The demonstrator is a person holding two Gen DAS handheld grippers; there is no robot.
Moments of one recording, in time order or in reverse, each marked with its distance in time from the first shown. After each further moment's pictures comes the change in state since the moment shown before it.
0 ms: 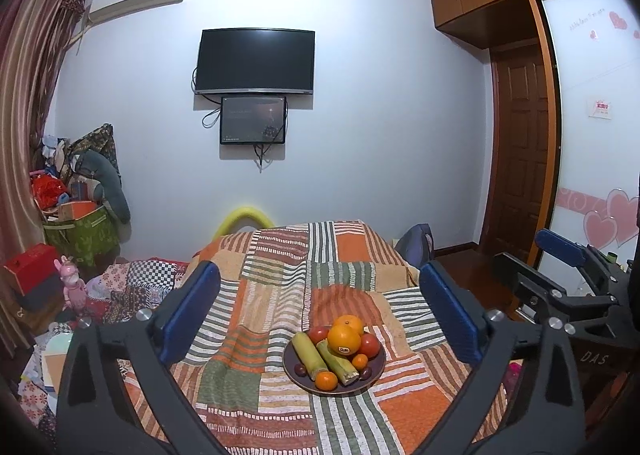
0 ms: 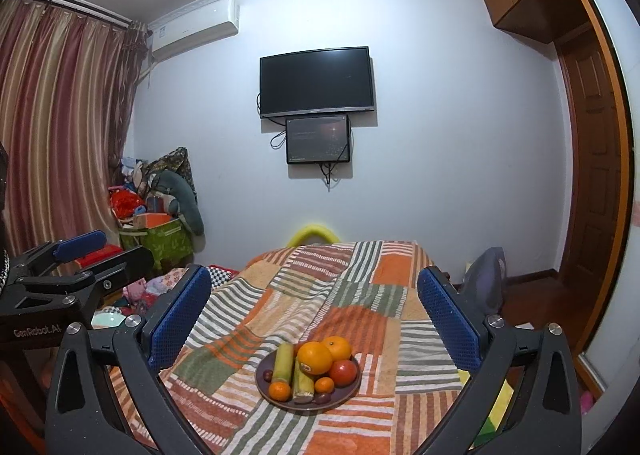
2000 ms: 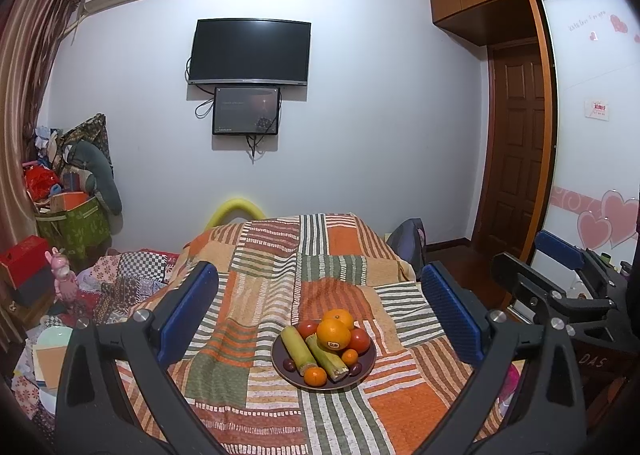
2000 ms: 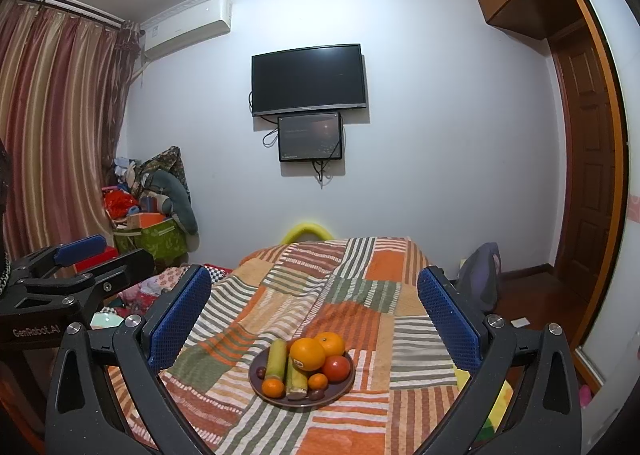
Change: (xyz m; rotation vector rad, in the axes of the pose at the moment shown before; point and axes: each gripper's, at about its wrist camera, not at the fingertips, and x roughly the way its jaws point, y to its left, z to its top) left arm 0.010 0.000 -0.004 -0.022 0.034 -0.033; right arm -0.008 -0.007 0.002 0.011 0.012 -0.025
